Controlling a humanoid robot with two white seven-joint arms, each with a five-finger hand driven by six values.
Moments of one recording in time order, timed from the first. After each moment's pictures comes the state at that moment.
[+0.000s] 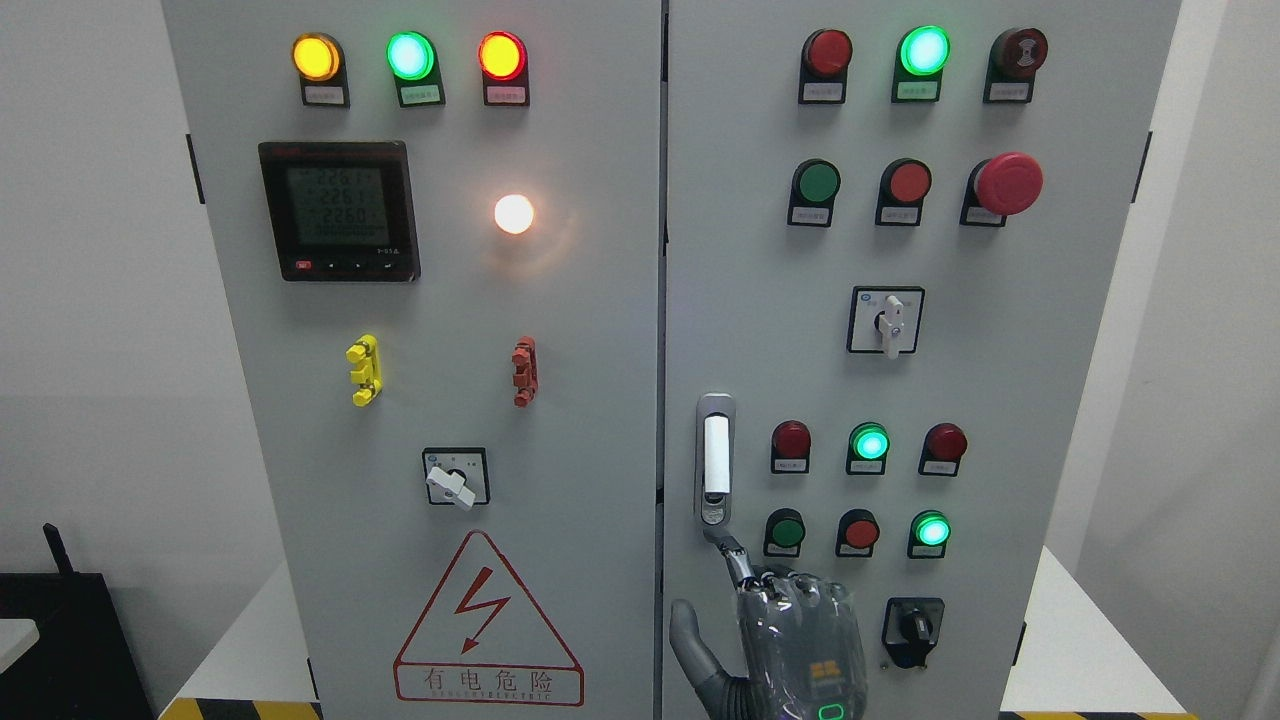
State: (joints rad) left arm 0.00 -0.09 0.02 0.00 0.00 -0.09 0.00; right arm -0.30 0.15 0.28 -1.65 1.36 0.03 -0.33
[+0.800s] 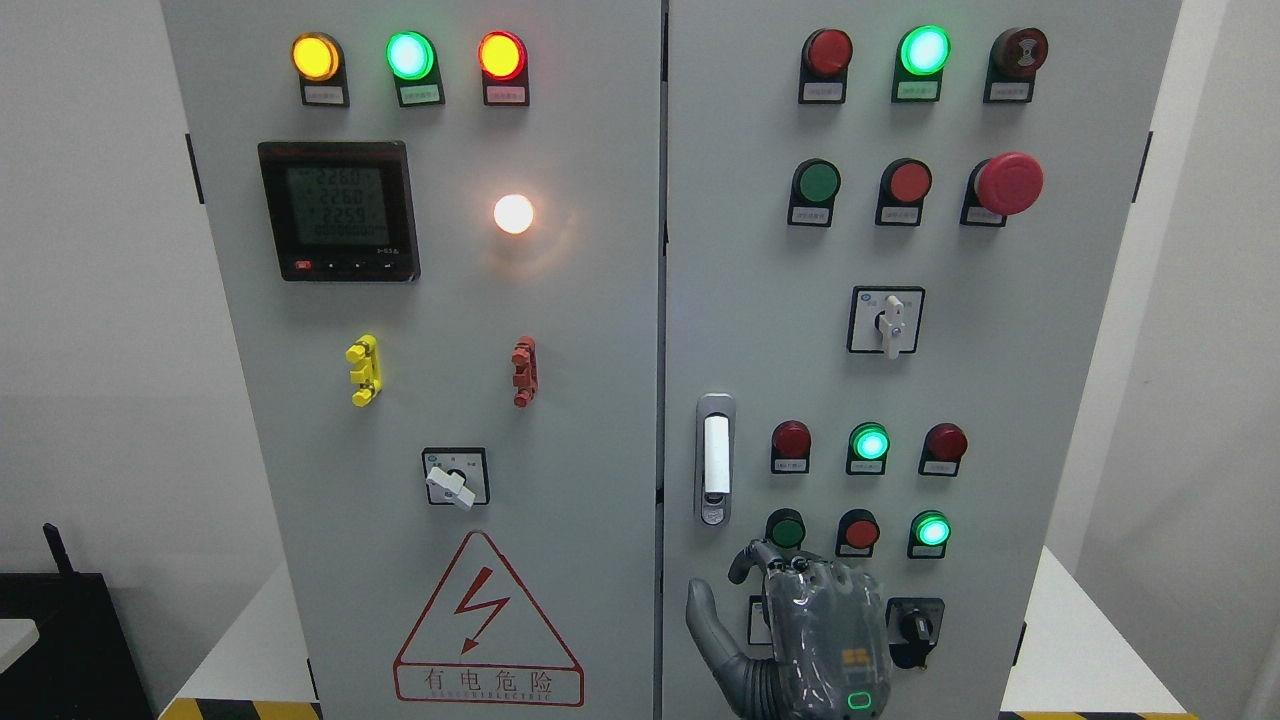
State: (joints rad) left arm 0.00 -0.09 0.02 0.00 0.00 -0.09 0.00; right arm -0.33 0.15 0.27 -1.69 1.26 0.08 -0.32
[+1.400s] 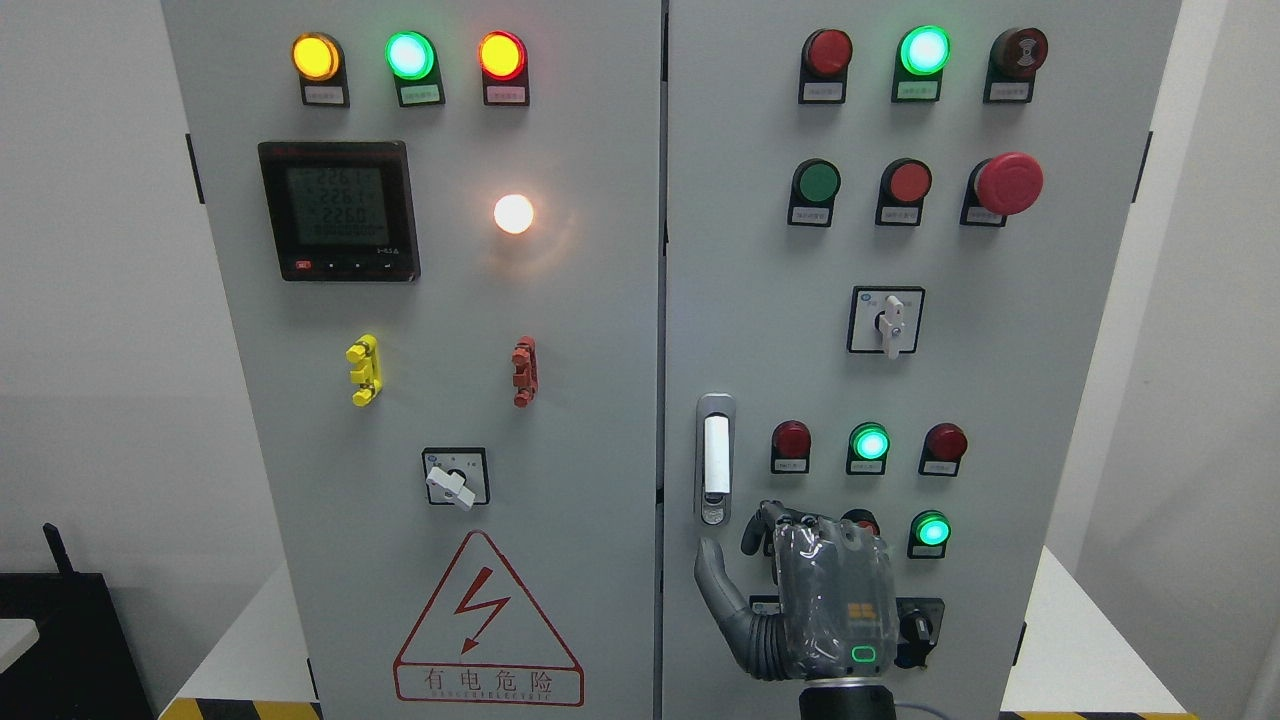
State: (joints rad) left arm 0.00 -0.09 0.02 0.00 0.00 -0.09 0.00; right arm -0.38 0.15 0.28 -1.70 1.26 0.15 -0.27
